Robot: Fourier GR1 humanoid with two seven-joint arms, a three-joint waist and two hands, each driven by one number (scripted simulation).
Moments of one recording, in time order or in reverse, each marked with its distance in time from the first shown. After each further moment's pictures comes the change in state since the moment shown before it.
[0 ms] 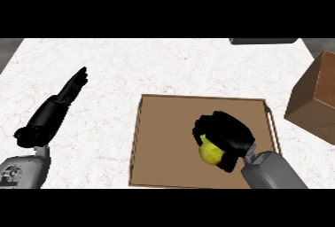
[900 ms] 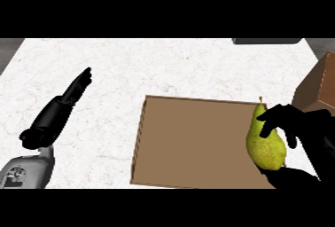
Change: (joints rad) left arm 0.000 -0.024 -0.014 -0.019 -0.019 -0.001 0.008; right arm 0.182 0.022 -0.366 -0.696 -0.155 0.016 0.303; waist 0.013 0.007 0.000
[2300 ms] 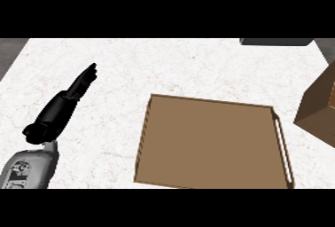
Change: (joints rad) left arm -0.044 -0.018 0.003 0.017 -0.007 -0.028 0.000; right arm -0.395 -0.552 -0.369 1.102 -0.069 0.186 -0.302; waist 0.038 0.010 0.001
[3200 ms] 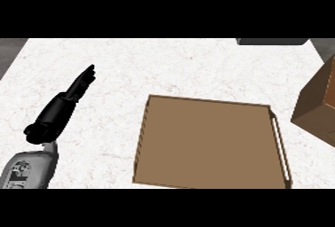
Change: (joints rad) left arm 0.009 -0.004 0.013 0.016 -0.009 0.004 -0.010; right arm -0.198 0.047 -0.336 0.451 -0.425 0.084 -0.194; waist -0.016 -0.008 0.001
